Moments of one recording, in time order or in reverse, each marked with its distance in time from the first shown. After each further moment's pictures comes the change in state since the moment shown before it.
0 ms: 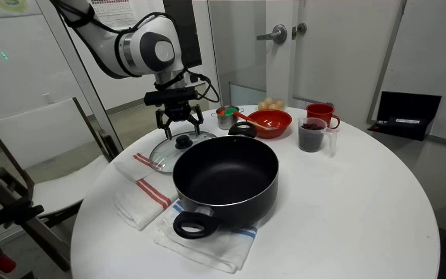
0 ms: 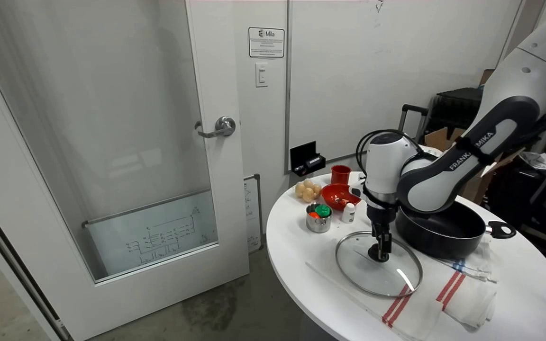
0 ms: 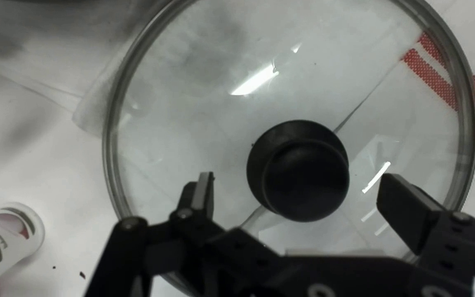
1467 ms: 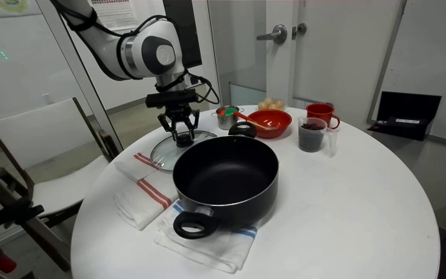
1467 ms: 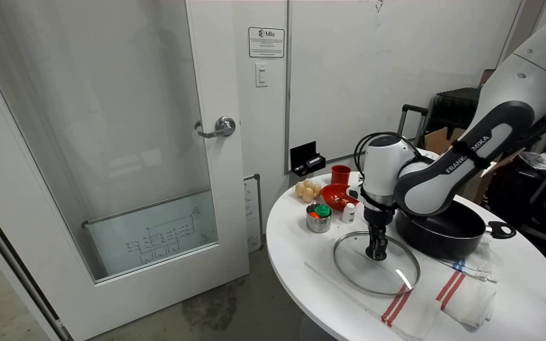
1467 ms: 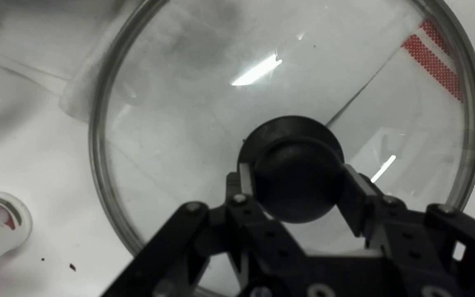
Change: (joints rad) arm -0.007 0.028 0.016 0.030 0.002 0.011 -0.009
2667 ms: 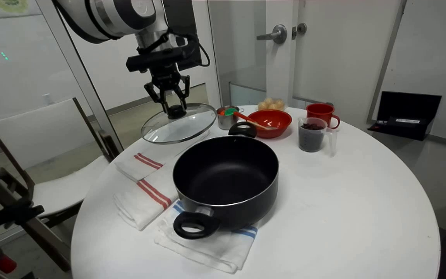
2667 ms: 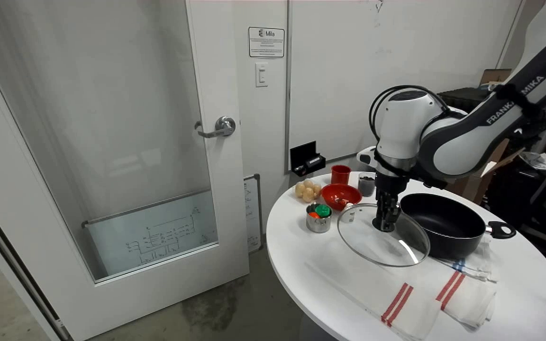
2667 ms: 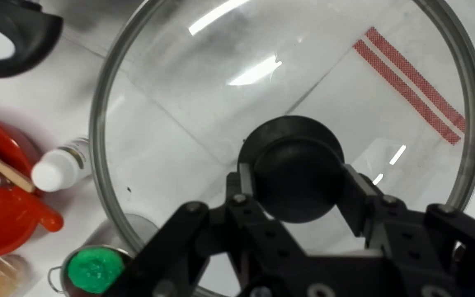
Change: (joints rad) arm 0.008 -0.303 -0.008 -0.261 -0.005 0.037 0.004
